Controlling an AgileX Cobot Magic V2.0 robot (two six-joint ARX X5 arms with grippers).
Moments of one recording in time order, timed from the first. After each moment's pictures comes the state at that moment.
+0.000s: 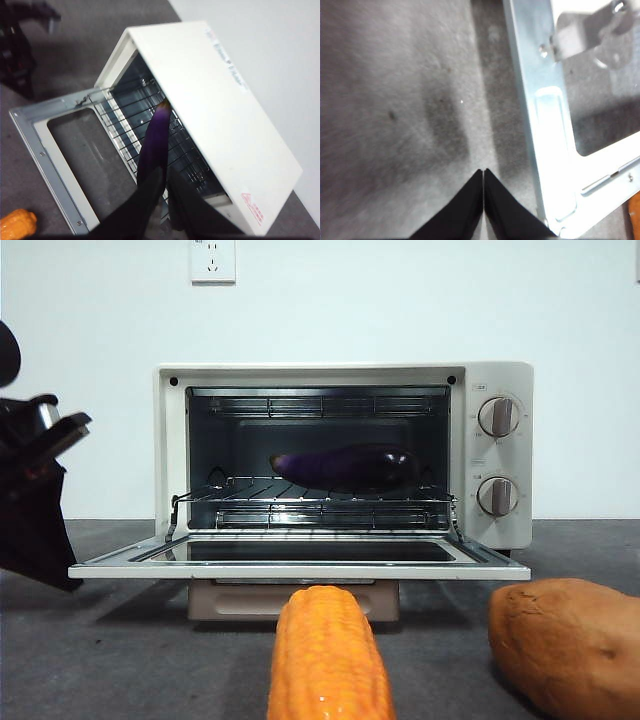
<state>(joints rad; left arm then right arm) -0.10 1.53 0.77 -0.38 0.54 -0.07 1.14 1.24 1.50 -0.87 0.54 -0.24</state>
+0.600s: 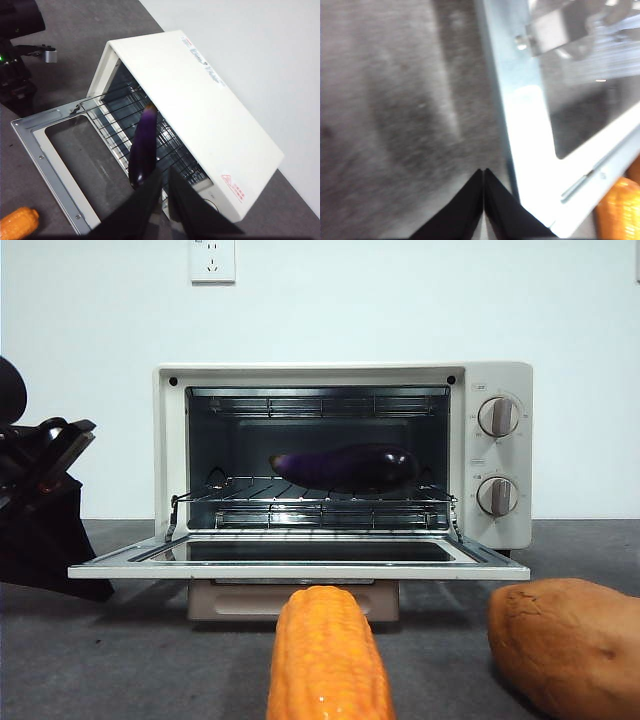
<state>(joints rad) -0.09 1.65 0.77 -0.31 0.76 -0.05 1.14 1.11 1.50 -0.93 0.55 -0.20</state>
